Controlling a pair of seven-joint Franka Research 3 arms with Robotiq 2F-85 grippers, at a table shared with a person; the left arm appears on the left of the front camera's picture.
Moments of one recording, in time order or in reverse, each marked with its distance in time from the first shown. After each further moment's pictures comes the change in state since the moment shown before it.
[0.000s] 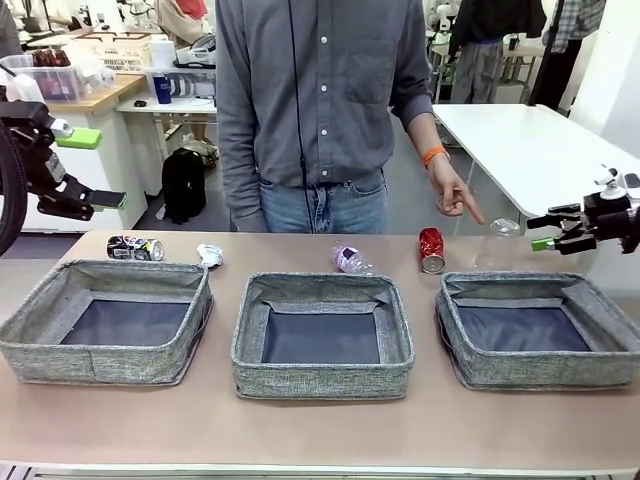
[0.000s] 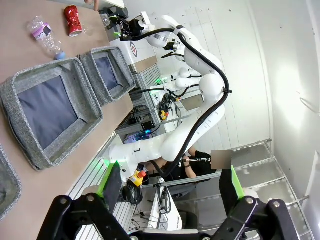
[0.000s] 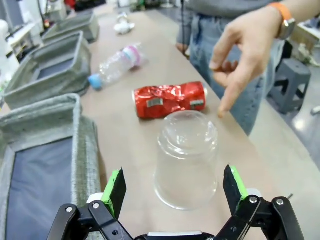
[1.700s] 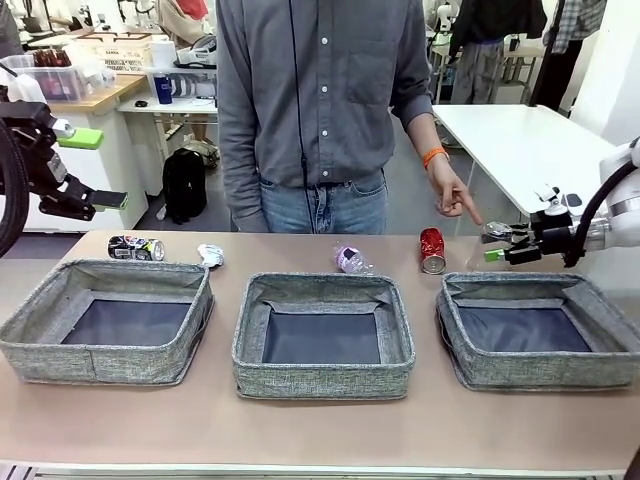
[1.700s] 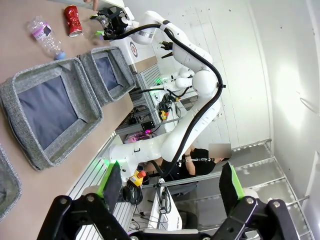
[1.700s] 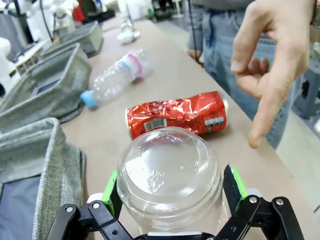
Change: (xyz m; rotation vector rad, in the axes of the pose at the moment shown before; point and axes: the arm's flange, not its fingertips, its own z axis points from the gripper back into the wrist) left arm 0.000 0.000 0.000 0.000 0.000 0.000; right arm -0.017 -0.008 -0.096 0.083 -0.071 -0.090
